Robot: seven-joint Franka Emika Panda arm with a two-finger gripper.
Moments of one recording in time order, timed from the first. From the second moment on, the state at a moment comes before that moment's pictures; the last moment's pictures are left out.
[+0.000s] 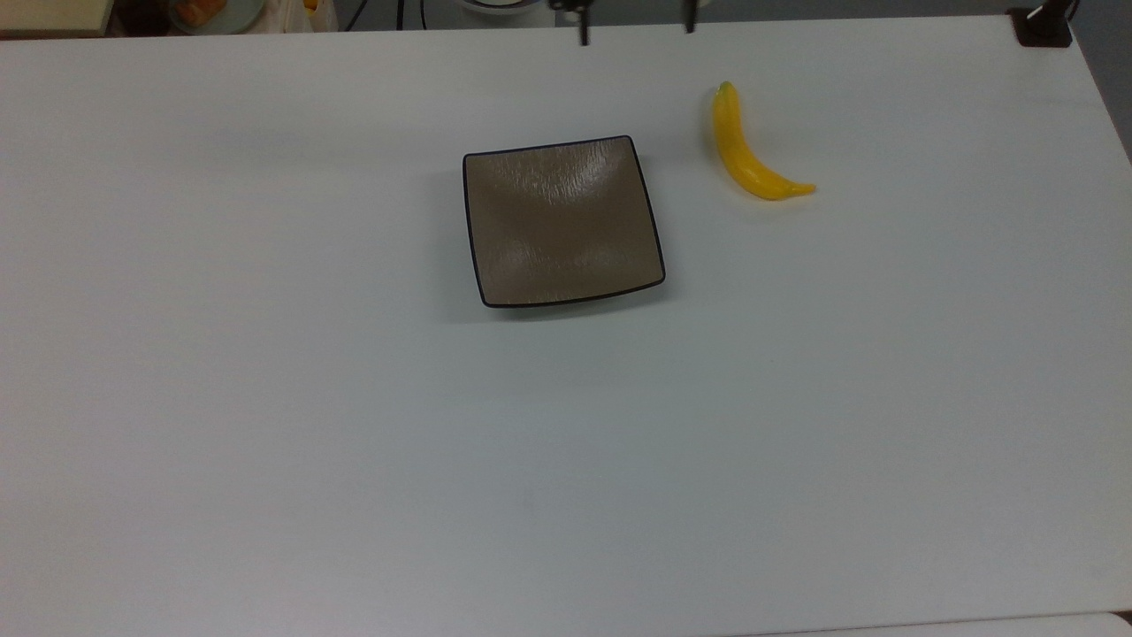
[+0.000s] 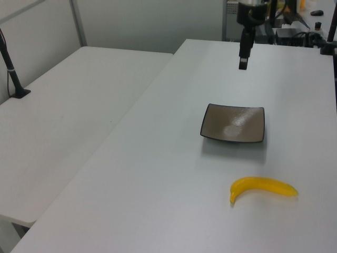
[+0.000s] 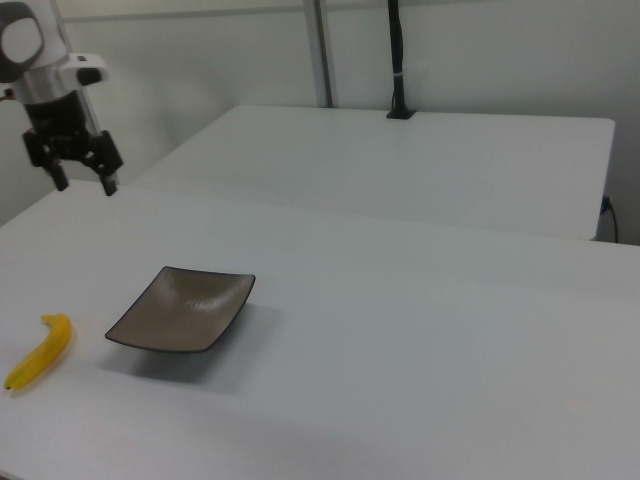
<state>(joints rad) 0.27 -0.01 0.10 -1.66 0.02 1.72 0.14</state>
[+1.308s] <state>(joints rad) 0.27 0.01 0.39 -1.87 0.03 1.82 0.21</state>
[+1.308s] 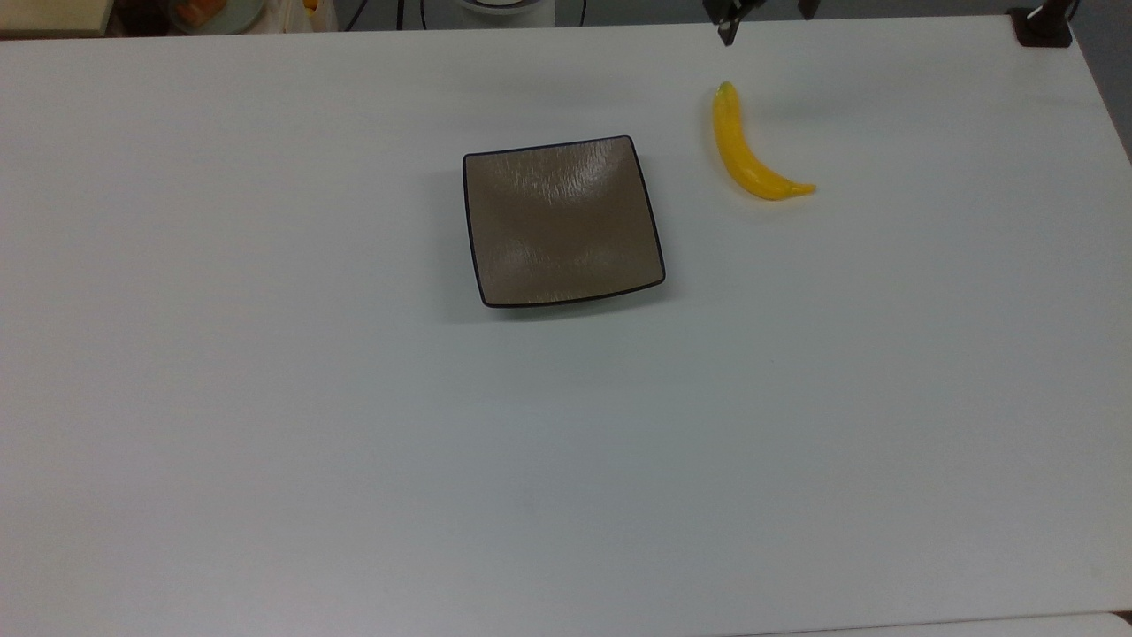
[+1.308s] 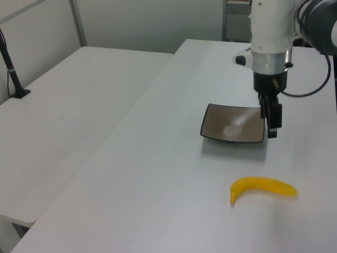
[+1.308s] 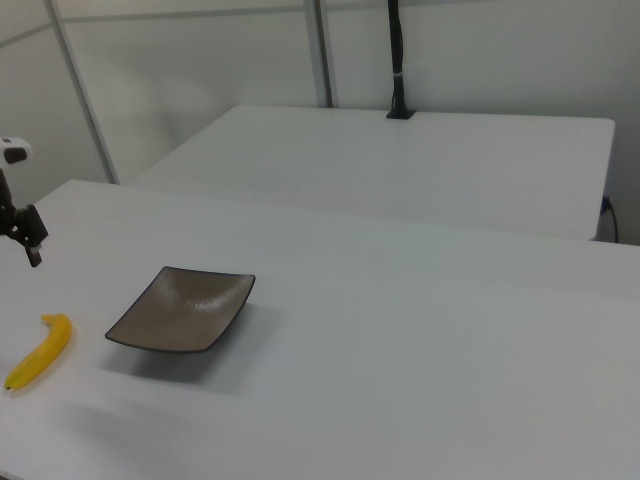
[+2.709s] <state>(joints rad) 0.27 0.16 0.39 -2.16 0.02 2.32 0.22</state>
